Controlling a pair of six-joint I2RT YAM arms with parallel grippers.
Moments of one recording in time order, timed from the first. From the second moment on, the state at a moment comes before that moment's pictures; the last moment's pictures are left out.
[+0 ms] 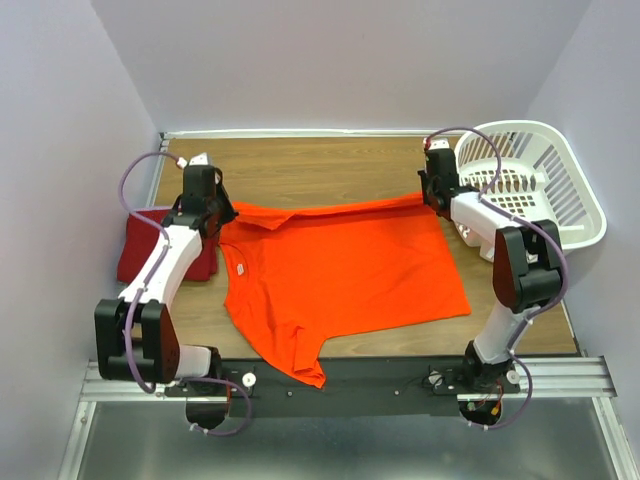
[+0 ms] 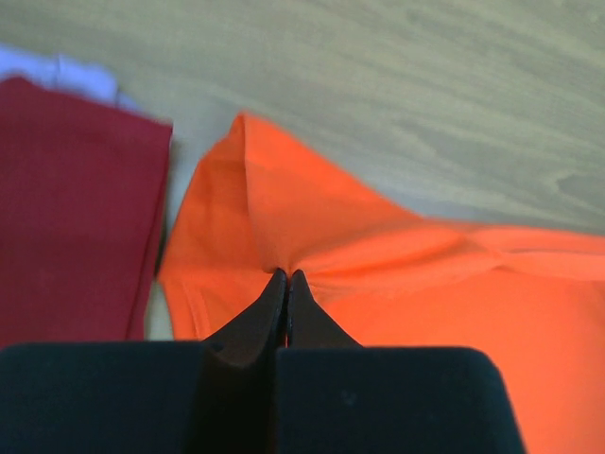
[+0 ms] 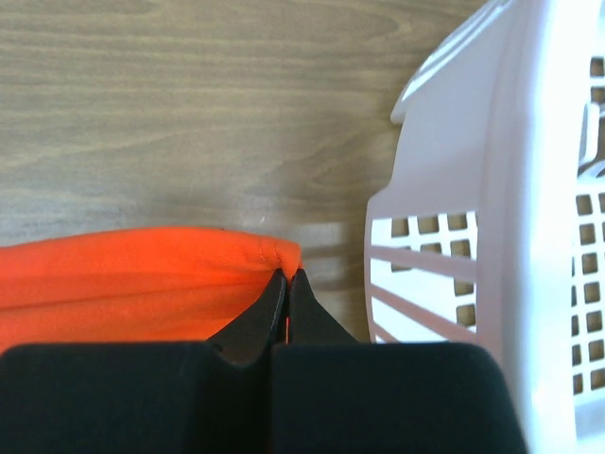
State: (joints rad) left arm -0.07 1.38 1.03 -0.32 -0.05 -0.43; right arm 0.21 1.80 1.19 -0.08 0.35 -0.06
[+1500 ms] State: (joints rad) left arm -0.07 1.02 0.56 -0.34 0.10 -0.66; right arm 0.21 1.79 1.08 -0.23 0.38 0.13
